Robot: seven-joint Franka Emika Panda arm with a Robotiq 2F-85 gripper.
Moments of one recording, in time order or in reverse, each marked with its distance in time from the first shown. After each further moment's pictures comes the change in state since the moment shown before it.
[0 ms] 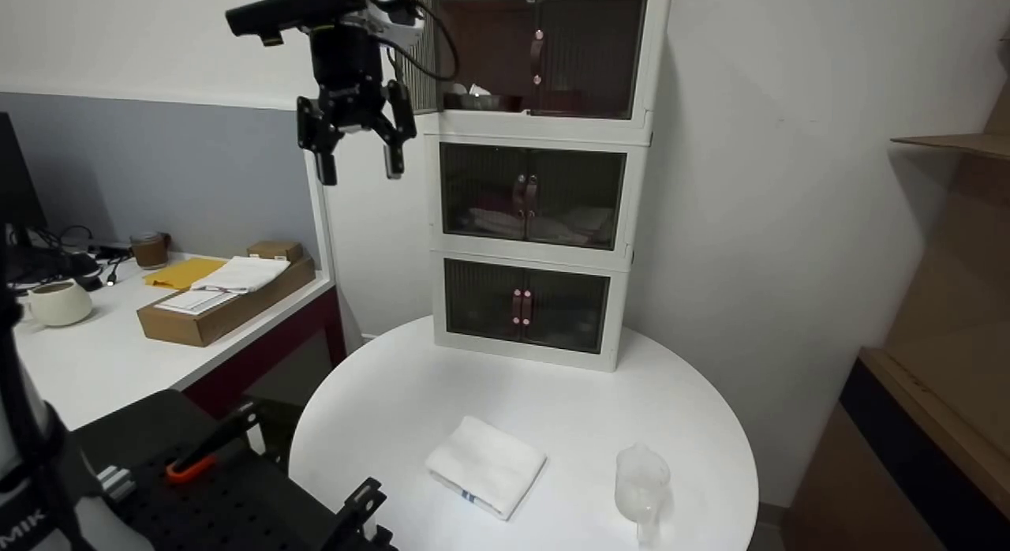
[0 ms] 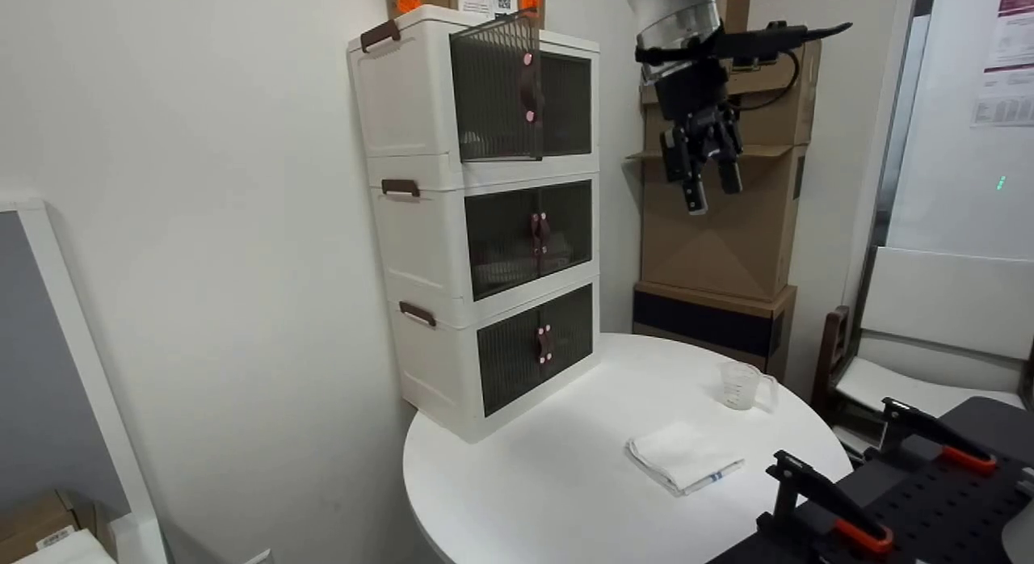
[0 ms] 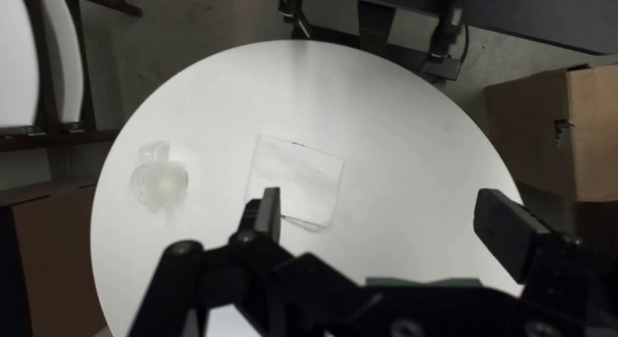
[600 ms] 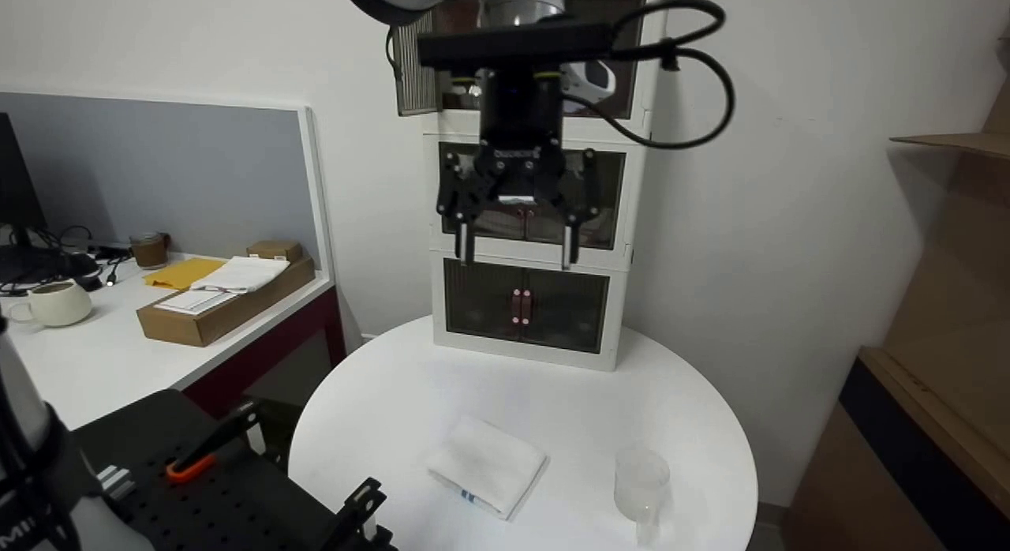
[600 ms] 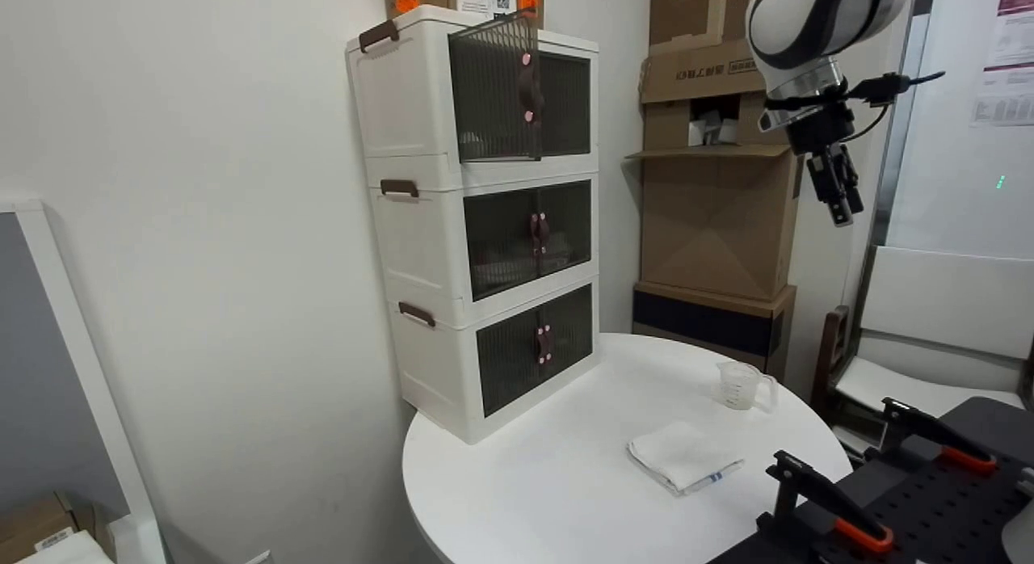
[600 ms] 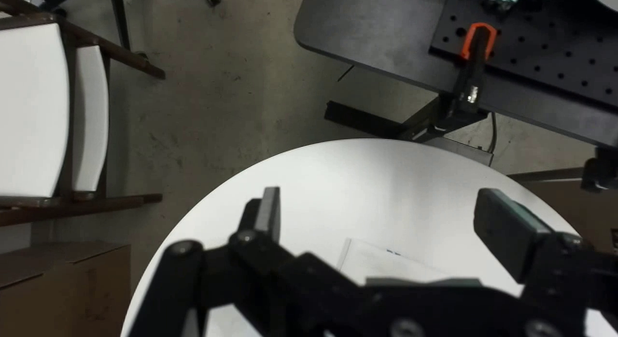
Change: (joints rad) arm -0.220 0.152 -0.351 0.026 -0.233 0.058 -0.495
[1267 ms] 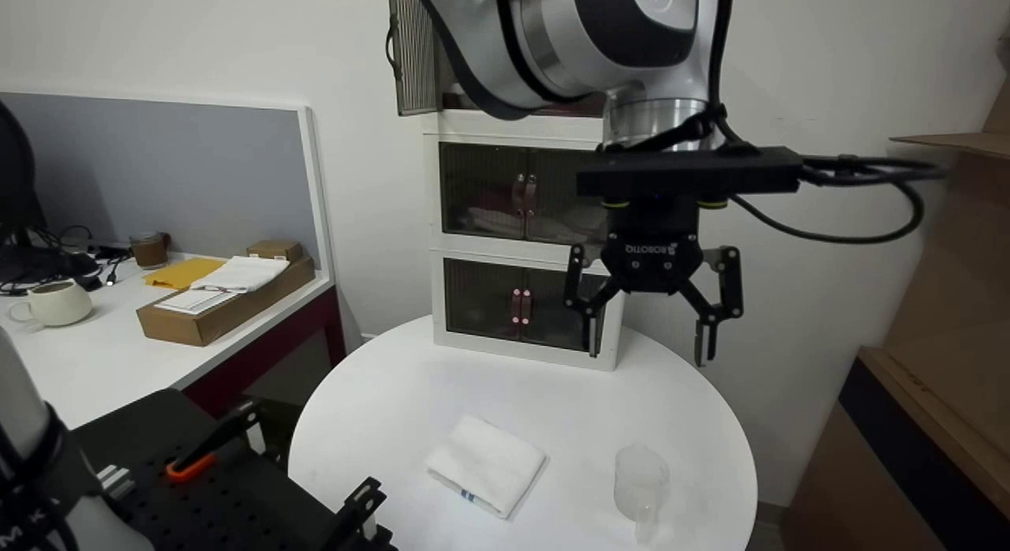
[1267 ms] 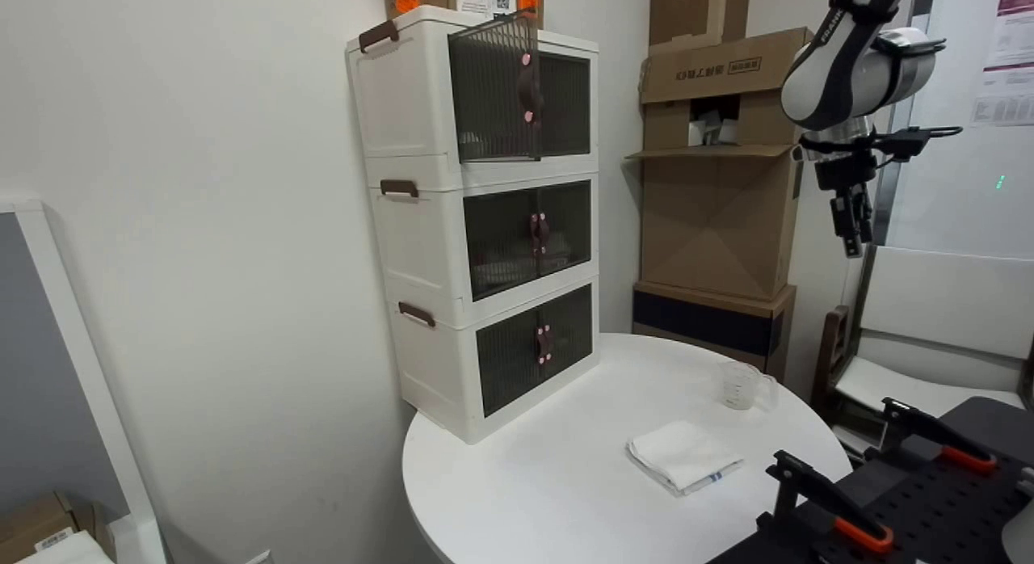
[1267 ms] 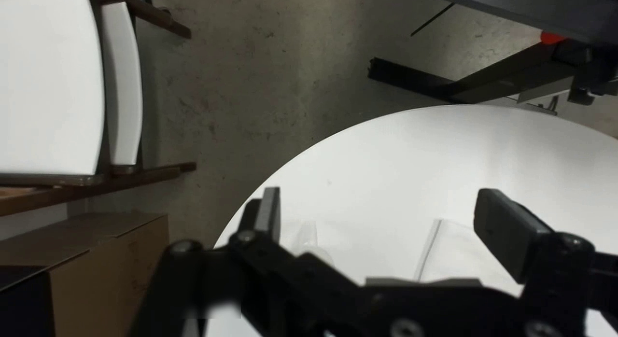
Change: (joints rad) arm -0.130 0.282 -0.116 0.104 0.024 0.347 -0.173
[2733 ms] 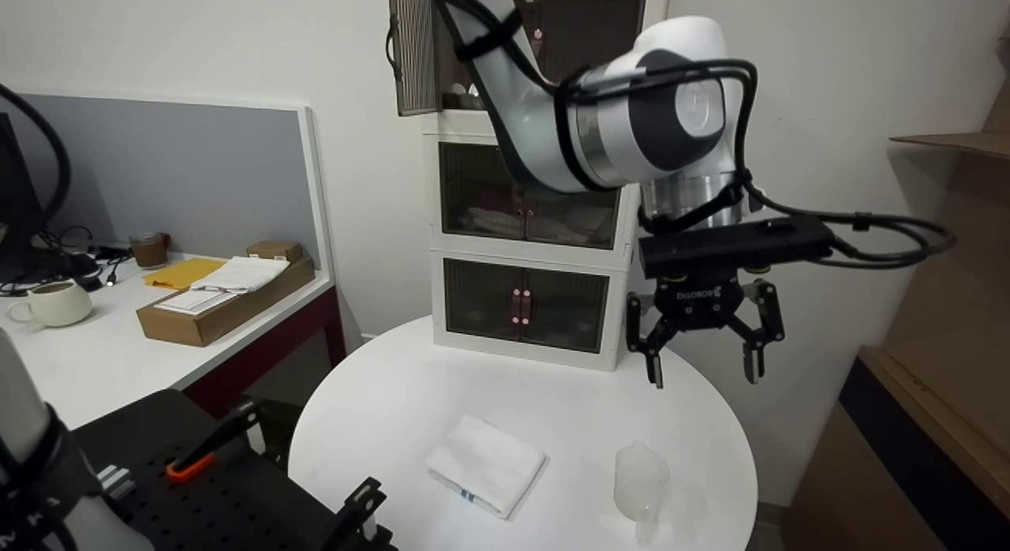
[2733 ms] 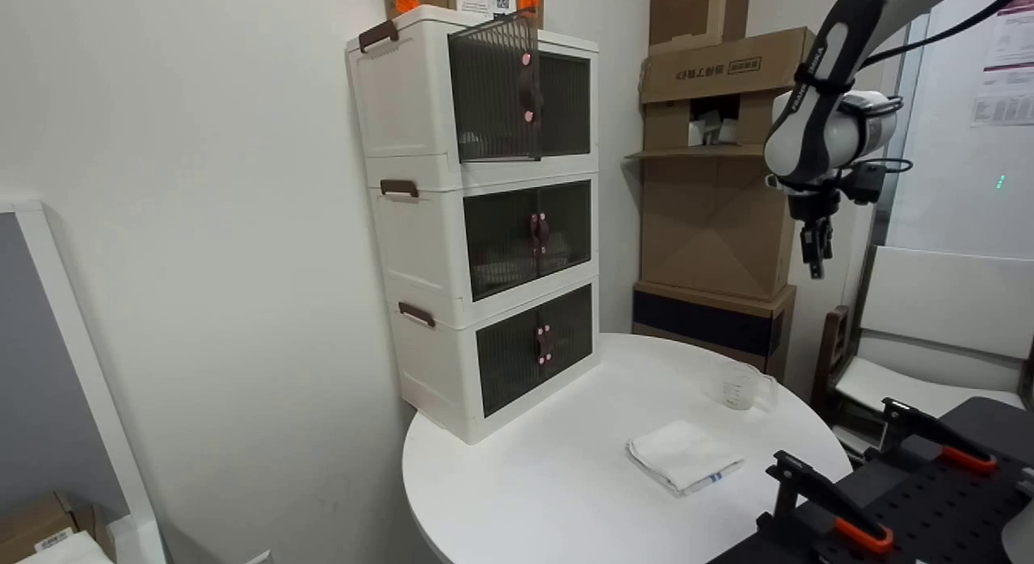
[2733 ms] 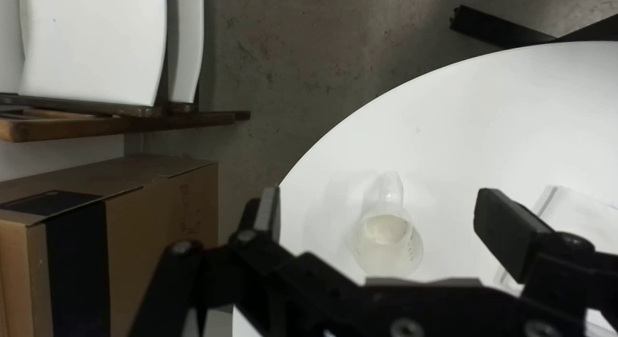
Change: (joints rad) arm -0.051 0.285 0.038 0.158 -0.025 0.291 -0.001
